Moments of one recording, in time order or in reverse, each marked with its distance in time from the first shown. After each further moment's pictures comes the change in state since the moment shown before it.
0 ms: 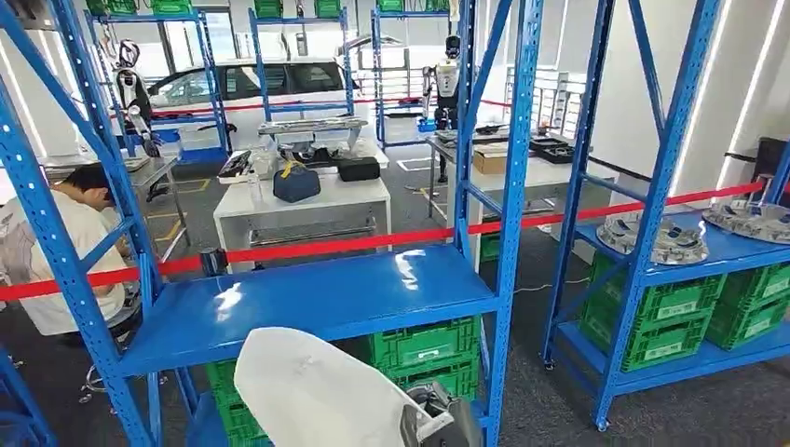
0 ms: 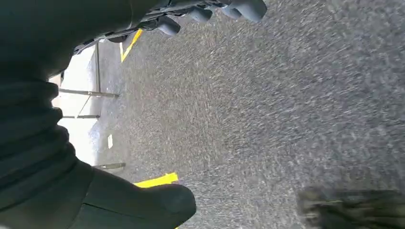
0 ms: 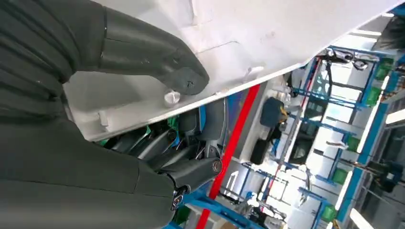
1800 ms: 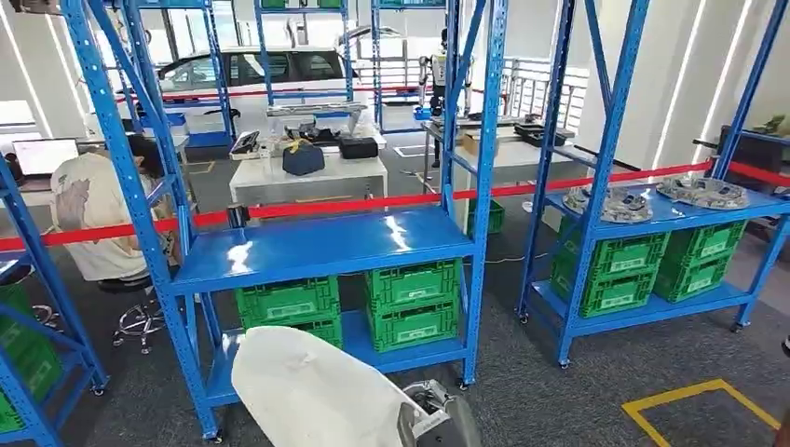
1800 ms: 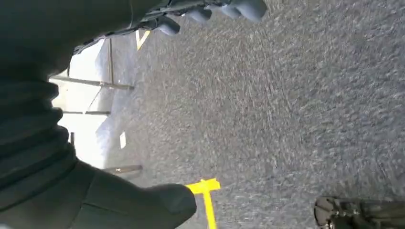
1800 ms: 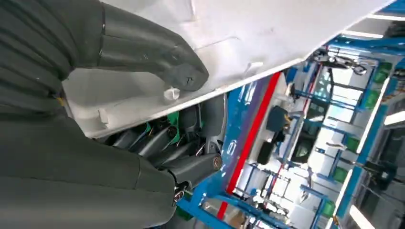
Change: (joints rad) left arm -0.004 0.000 0.013 -0.003 -0.004 0.003 -0.013; right arm -0.013 0.014 -0.005 0.015 0.010 0.012 -0.011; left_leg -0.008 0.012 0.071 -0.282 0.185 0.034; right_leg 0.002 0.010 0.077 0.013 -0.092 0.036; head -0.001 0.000
